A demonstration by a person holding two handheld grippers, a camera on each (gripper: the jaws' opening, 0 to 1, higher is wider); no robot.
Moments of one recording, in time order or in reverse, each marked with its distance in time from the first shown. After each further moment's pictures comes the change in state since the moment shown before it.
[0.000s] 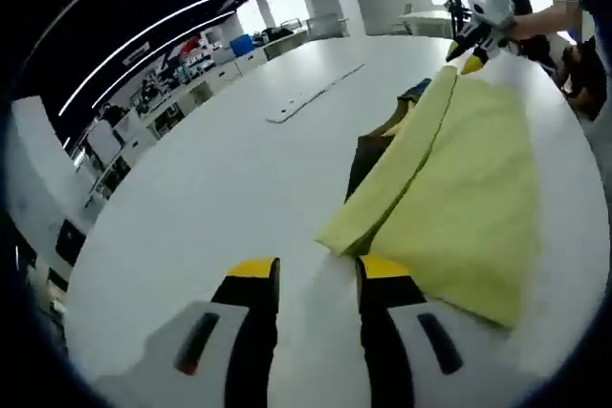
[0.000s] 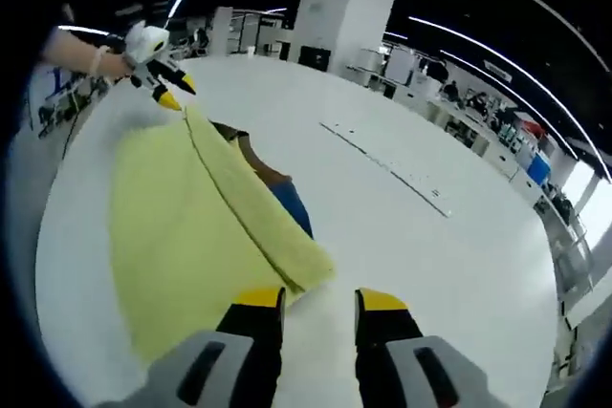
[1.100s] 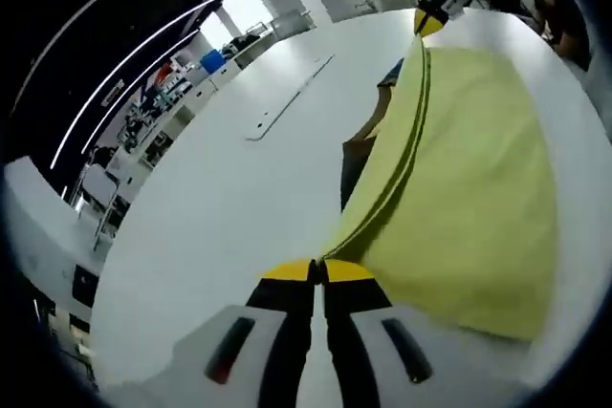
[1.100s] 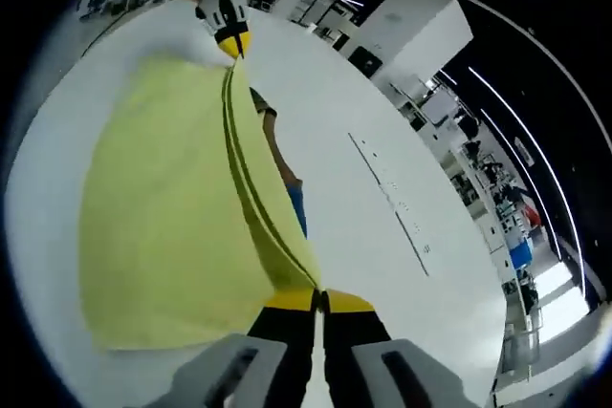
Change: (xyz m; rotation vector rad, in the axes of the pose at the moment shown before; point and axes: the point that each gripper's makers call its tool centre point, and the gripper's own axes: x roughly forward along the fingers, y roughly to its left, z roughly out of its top) left arm 0.025 0.006 0.019 -0.081 -0.031 -0.019; right arm 0.026 -0.028 0.018 -0.180 -0.012 -0.065
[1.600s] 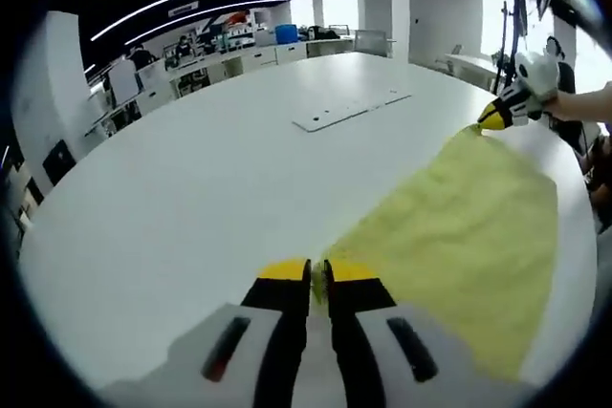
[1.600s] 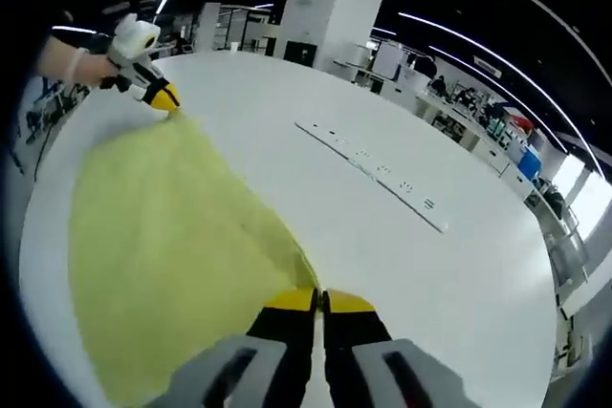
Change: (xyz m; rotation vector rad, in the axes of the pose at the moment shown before) left arm 0.012 0.017 0.004 -0.375 -0.044 0.046; right arm 0.014 0.002 0.003 0.310 0.020 0.014
